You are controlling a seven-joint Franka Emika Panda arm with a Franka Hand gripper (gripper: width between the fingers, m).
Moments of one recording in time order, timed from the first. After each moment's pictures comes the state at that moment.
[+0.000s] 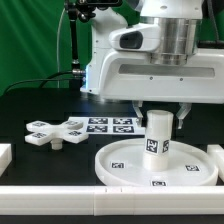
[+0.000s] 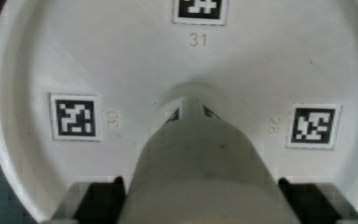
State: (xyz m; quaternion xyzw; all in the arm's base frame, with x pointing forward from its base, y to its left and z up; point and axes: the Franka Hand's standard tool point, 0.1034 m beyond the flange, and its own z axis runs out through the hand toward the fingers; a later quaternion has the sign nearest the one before) arm 0.553 0.042 0.073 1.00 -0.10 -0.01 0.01
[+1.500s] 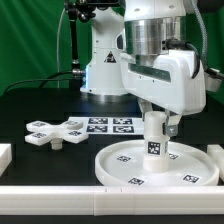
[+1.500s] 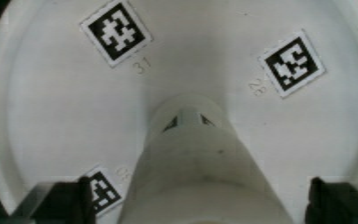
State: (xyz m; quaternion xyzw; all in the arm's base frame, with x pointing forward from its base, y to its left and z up) arm 0.557 0.041 0.072 0.81 -0.59 -0.01 -0.05
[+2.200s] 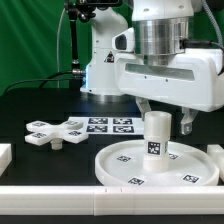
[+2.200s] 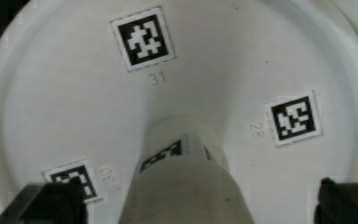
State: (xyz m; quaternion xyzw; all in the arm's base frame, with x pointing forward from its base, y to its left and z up) arm 0.553 0.052 0.073 0.88 -0.46 -0.02 -0.04
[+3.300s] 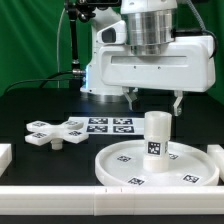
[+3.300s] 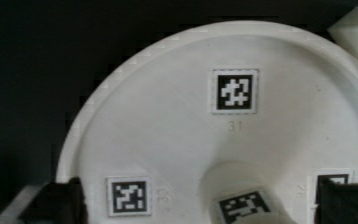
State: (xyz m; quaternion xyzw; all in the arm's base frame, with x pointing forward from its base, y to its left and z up) arm 0.505 0.044 0.084 0.95 -0.32 -0.03 -0.05
